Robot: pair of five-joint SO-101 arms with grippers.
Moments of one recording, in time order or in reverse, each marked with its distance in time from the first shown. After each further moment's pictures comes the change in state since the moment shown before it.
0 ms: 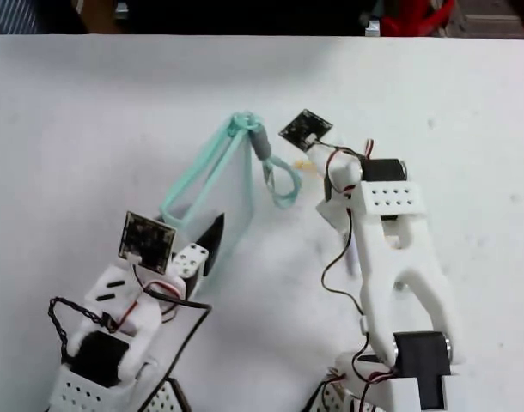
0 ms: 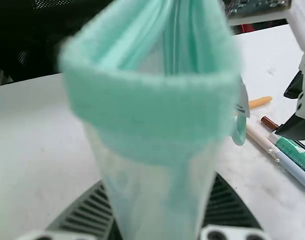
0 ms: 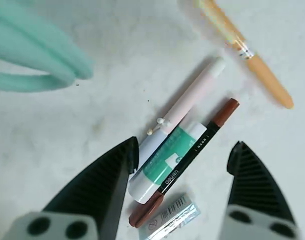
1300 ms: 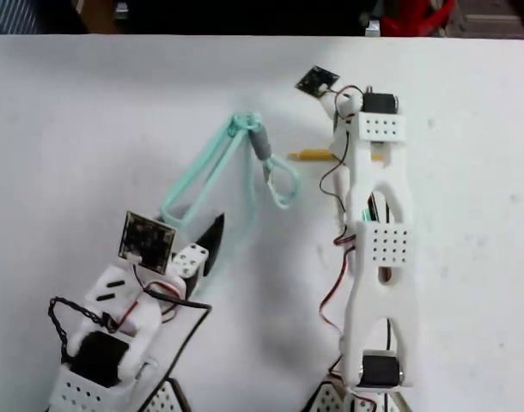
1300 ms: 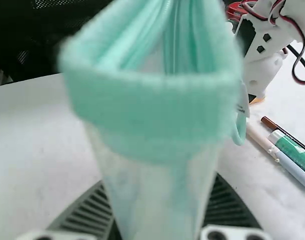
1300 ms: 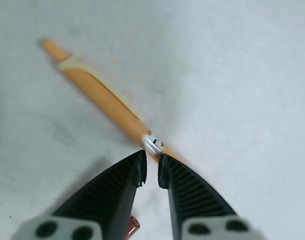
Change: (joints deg) left arm 0.0 0.0 0.1 0.0 0.0; right arm 3.3 76.1 -90.0 18.6 10.2
